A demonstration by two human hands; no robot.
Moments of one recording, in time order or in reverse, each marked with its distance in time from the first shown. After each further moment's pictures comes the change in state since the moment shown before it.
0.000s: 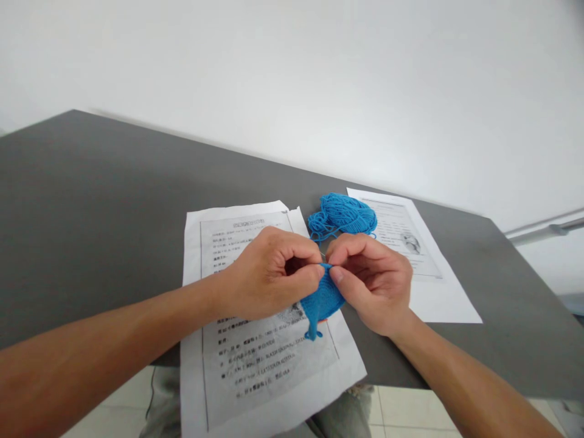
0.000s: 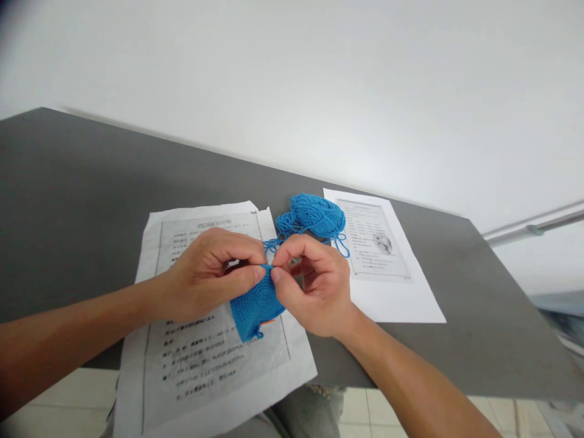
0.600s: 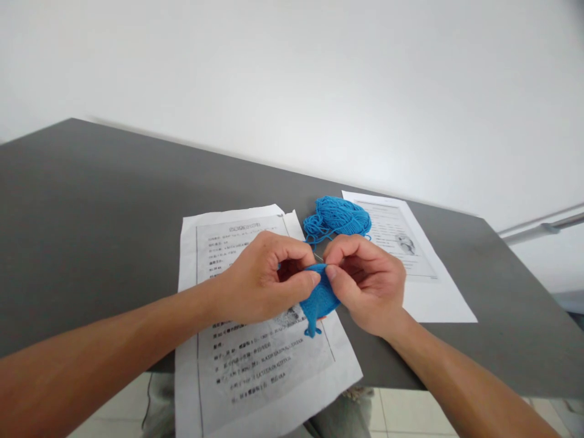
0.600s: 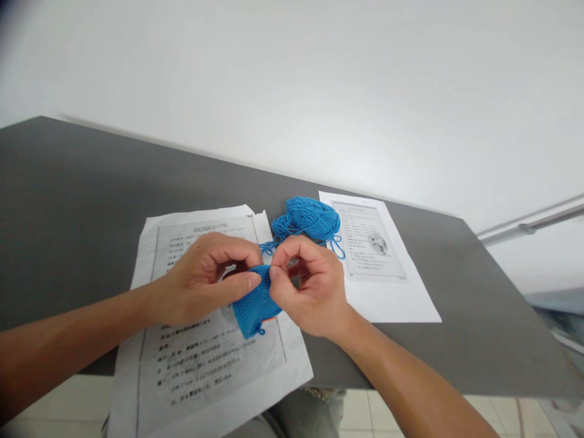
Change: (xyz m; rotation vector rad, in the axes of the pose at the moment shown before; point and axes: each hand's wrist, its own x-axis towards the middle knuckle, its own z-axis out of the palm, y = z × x) left_hand 0.001 0.004 0.000 -0.083 -0.033 -0.084; right_hand 0.000 -0.003 0.001 -0.095 0.063 0.055
